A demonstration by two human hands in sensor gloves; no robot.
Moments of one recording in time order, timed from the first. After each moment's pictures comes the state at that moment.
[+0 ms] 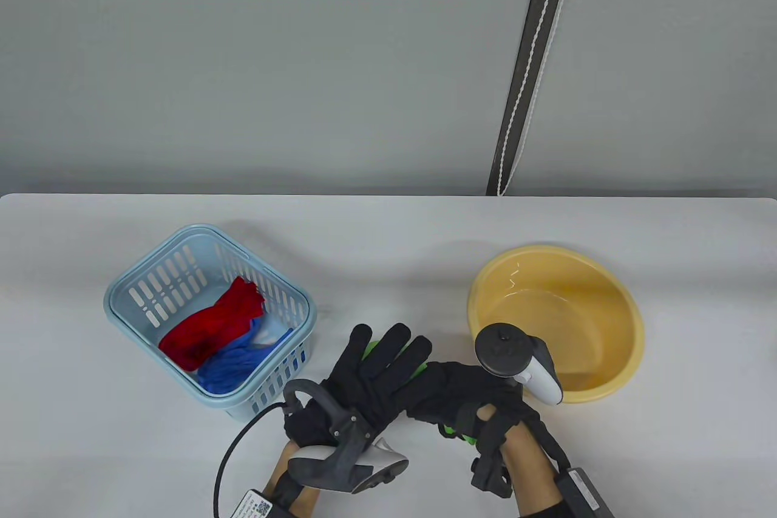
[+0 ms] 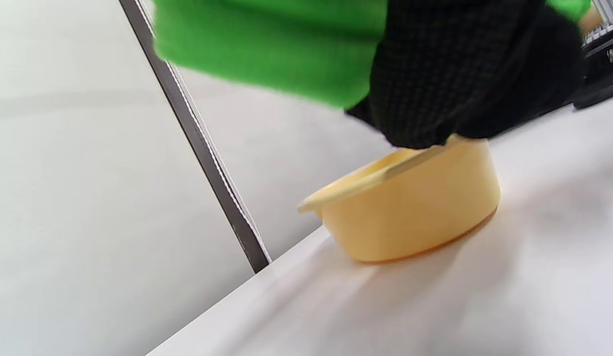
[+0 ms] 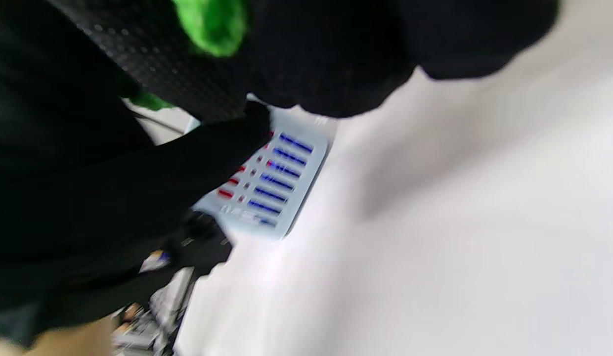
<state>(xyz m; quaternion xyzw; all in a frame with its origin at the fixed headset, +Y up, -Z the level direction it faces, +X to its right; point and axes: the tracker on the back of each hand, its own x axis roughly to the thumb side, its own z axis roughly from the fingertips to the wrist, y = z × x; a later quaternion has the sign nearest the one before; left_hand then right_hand) -0.064 -0.667 -0.232 0.22 -0.39 -0.17 0.88 0.113 -0.707 -0.306 0.23 0.29 0.81 0.46</state>
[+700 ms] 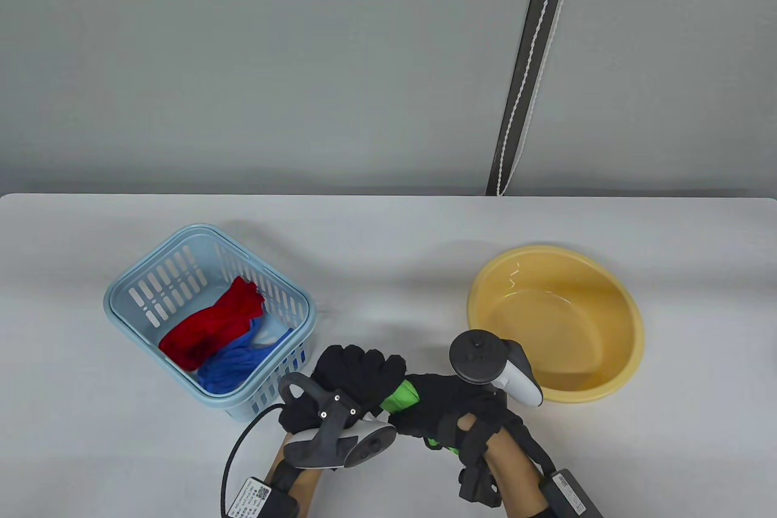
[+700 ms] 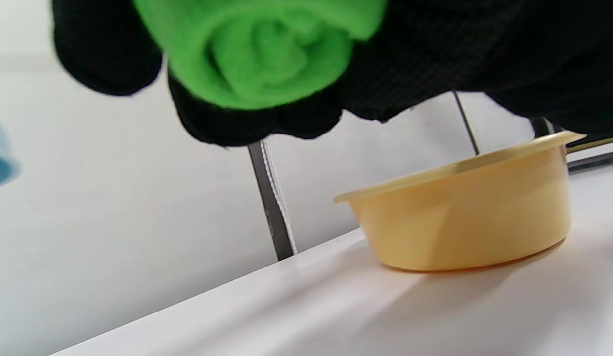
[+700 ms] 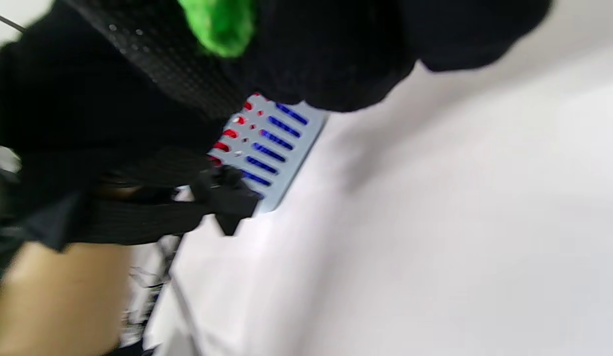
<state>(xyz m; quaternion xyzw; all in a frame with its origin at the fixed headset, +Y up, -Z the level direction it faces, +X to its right) -0.081 -0.679 -0.257 0.21 -0.31 -0.09 0.92 0.093 -0.704 -0.296 0.21 0.27 0.86 0.37</state>
